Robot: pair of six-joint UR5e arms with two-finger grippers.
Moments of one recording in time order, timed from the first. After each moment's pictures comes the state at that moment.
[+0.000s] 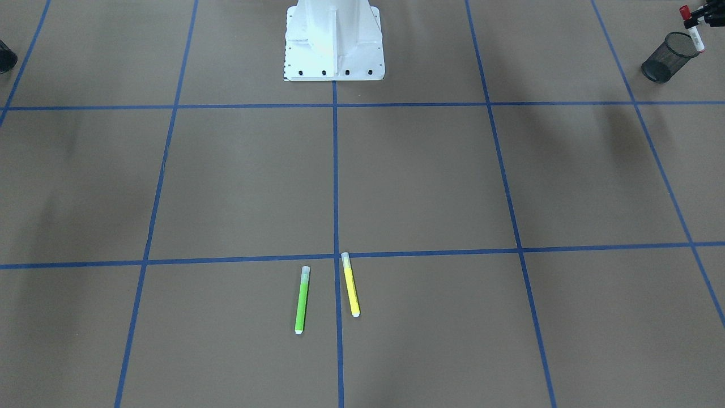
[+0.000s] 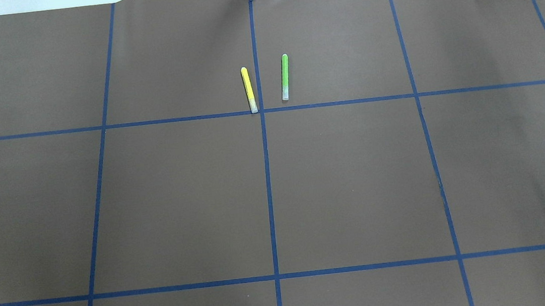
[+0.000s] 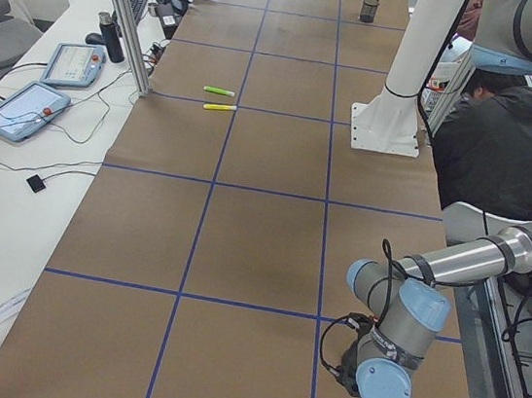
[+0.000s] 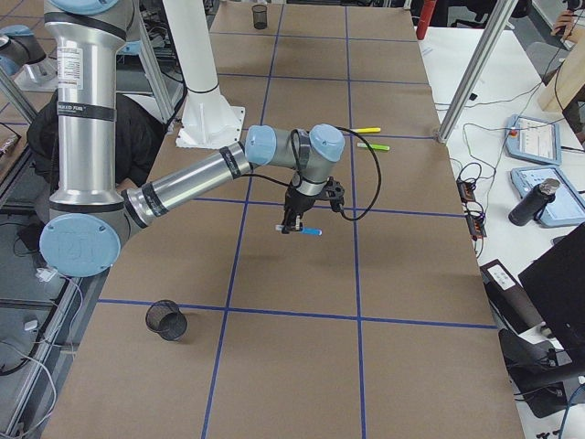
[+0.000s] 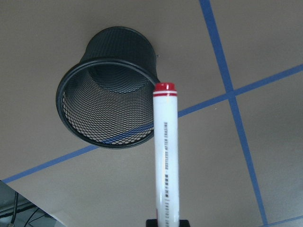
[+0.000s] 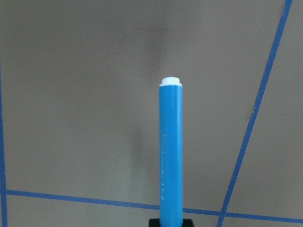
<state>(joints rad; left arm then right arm) -1.84 -1.08 -1.73 -0.65 -2.65 0.02 1.27 -1.63 2.10 -2.15 2.30 0.01</state>
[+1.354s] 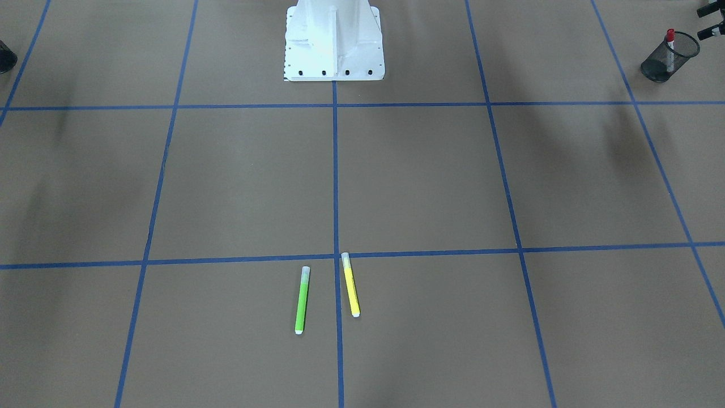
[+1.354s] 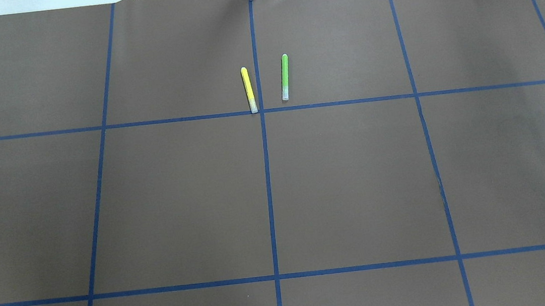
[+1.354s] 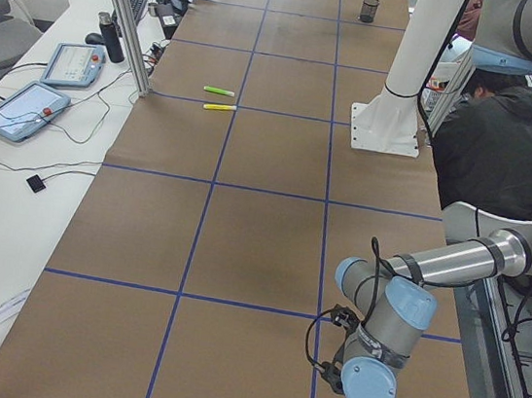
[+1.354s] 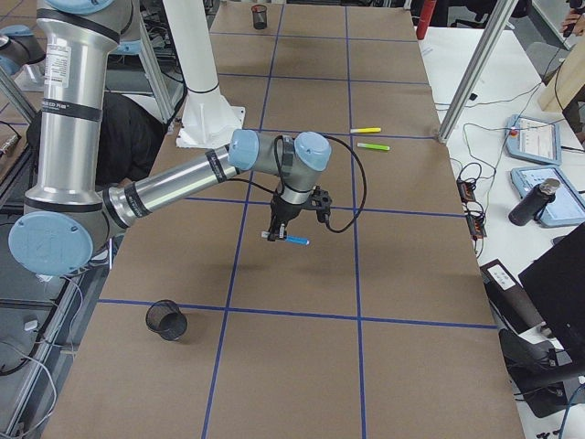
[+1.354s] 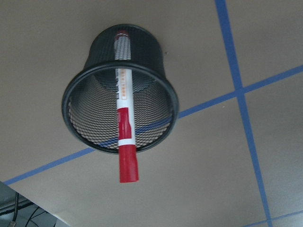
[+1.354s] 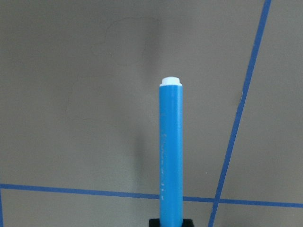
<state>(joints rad) -1.84 -1.18 -1.72 -0.63 -2.65 0.09 1.31 -1.75 2.16 -2.17 2.30 0.00</state>
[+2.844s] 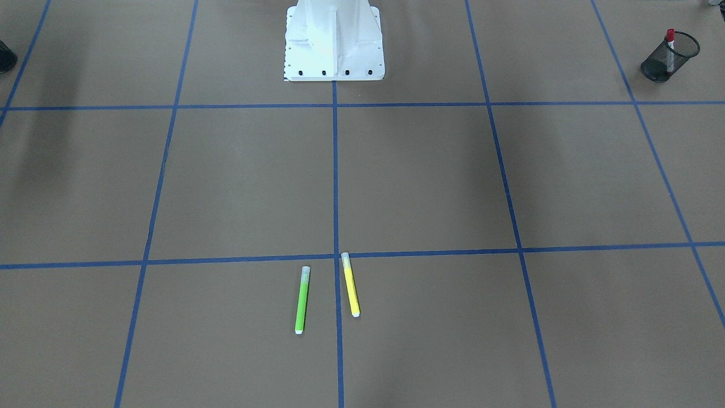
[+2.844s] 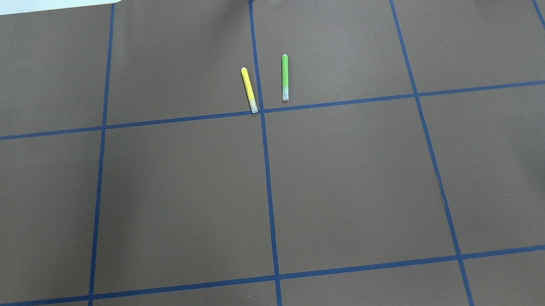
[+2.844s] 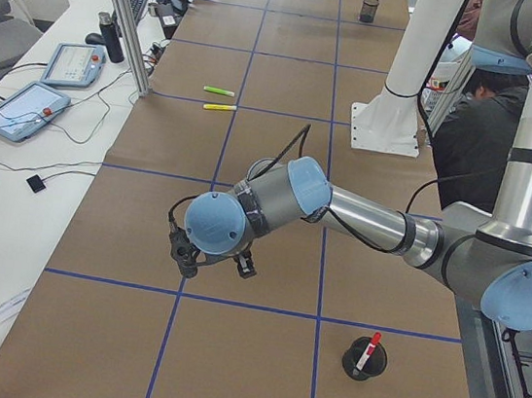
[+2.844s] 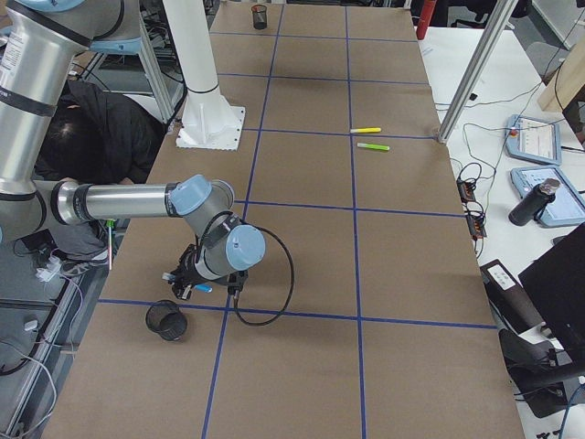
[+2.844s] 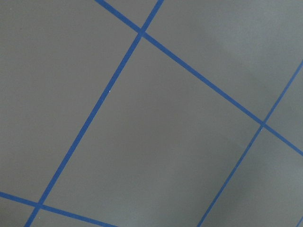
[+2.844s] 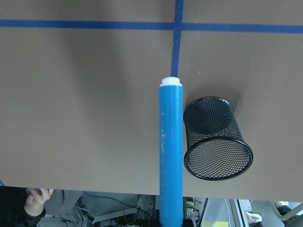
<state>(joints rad) -1.80 -1.63 -1.77 -0.77 -2.71 0.09 1.52 -1.99 2.04 -2.59 2.24 -0.64</state>
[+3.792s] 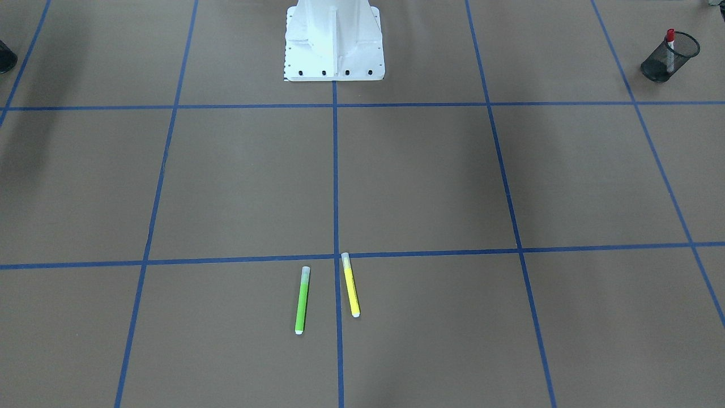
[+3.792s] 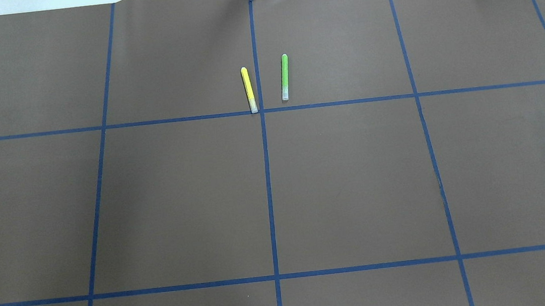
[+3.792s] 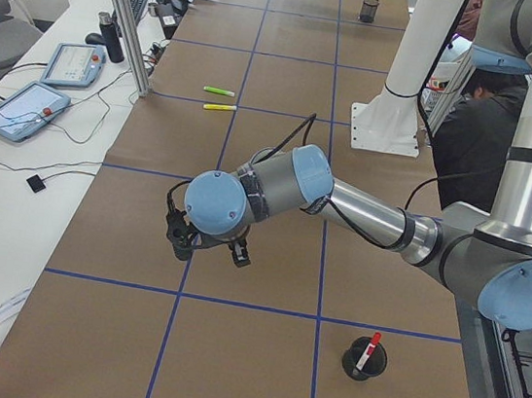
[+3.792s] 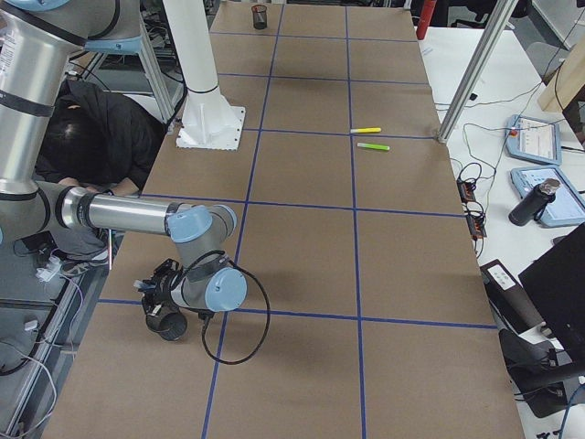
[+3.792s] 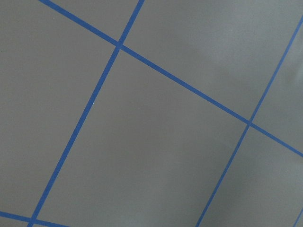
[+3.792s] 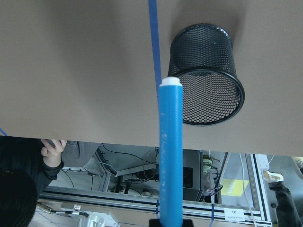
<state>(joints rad) -1.80 -1.63 -1.81 -0.78 -2.72 0.08 1.60 -1.98 1.90 -2.75 2.18 -0.76</state>
